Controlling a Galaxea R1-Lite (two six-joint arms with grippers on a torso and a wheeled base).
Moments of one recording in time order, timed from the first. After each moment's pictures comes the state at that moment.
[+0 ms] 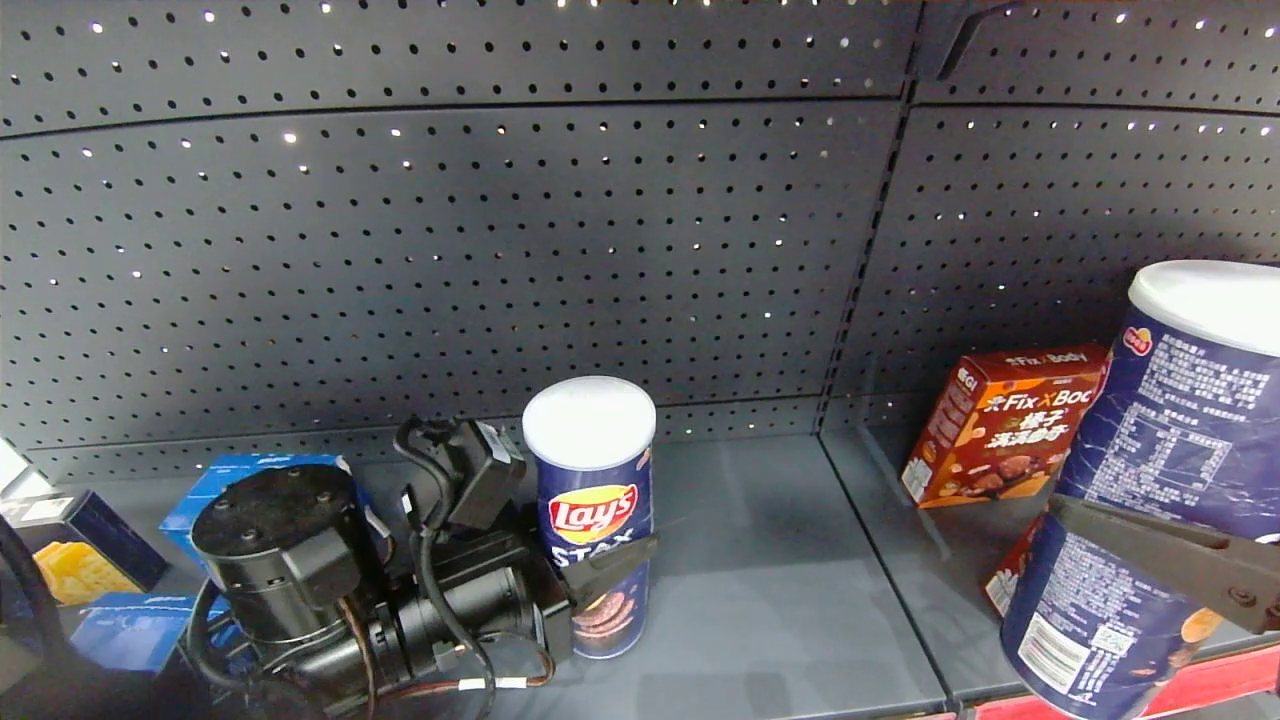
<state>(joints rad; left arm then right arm) -0.58 1.80 -0.33 -1.40 -0.37 -0.02 0.76 0.99 -0.67 -0.17 -0.08 -0.04</state>
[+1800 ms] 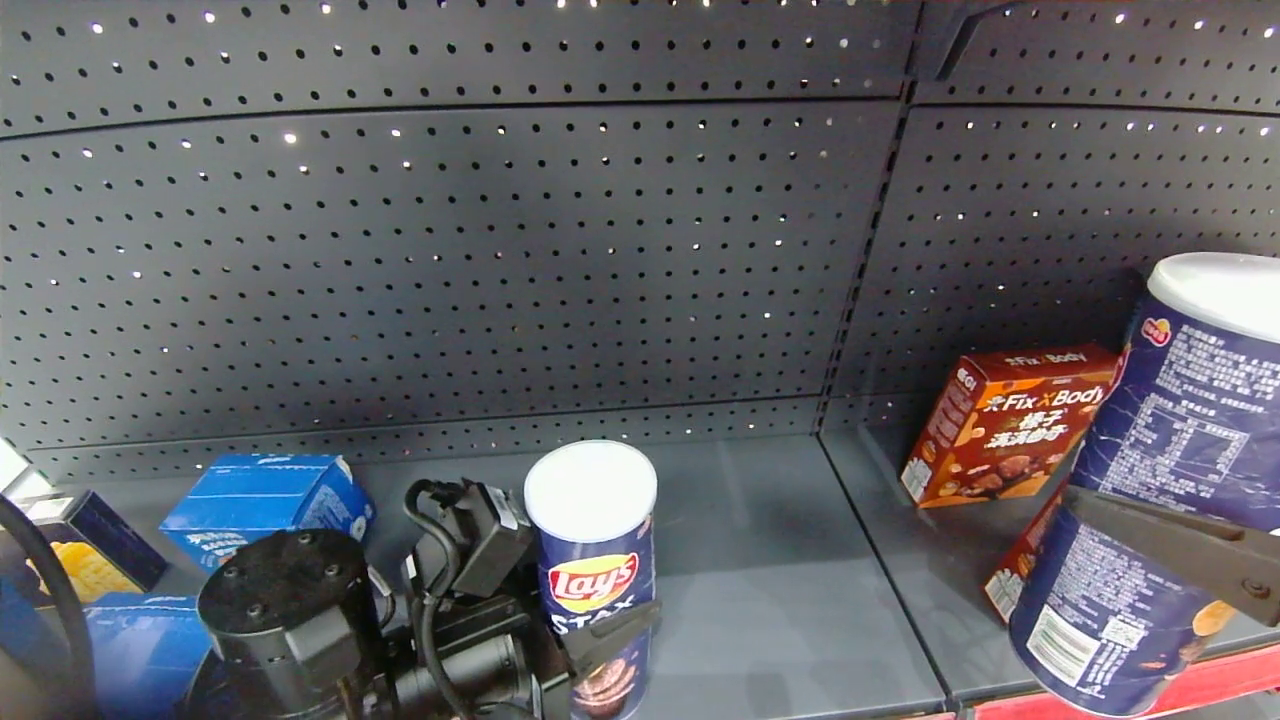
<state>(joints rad) -0.64 1.84 -0.21 -1.48 -0.34 -0.05 0.73 0.98 -0.67 -0.17 -0.08 -0.04</state>
